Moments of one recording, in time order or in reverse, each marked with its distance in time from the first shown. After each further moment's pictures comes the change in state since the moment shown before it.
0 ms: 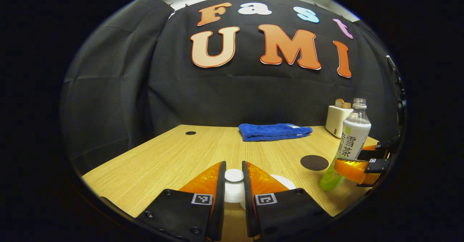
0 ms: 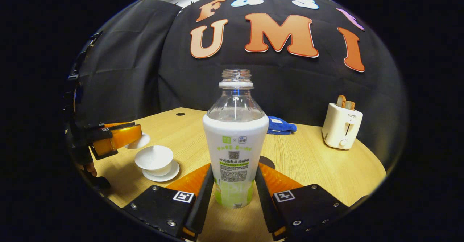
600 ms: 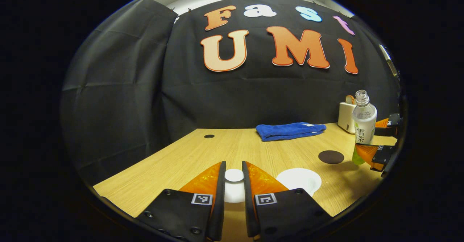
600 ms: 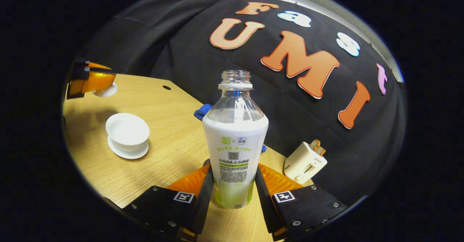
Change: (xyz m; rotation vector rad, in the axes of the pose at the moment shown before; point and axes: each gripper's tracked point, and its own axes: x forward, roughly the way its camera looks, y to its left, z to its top) left arm -0.022 0.057 0.004 0.061 -0.018 0.091; right arm -0.002 -0.021 0.030 -0.500 -0.006 -0.200
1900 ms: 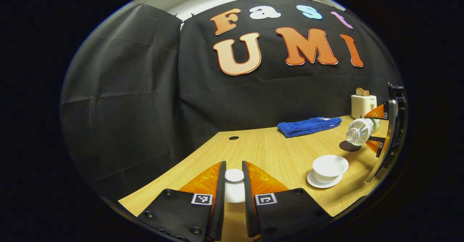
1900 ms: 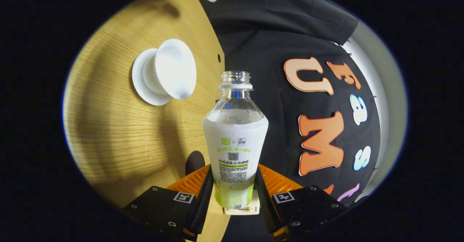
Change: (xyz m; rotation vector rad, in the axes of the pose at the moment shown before) left arm -0.027 0.078 0.005 0.078 -0.015 0.089; right arm 0.014 0.017 0.026 -0.897 -0.095 -0.055
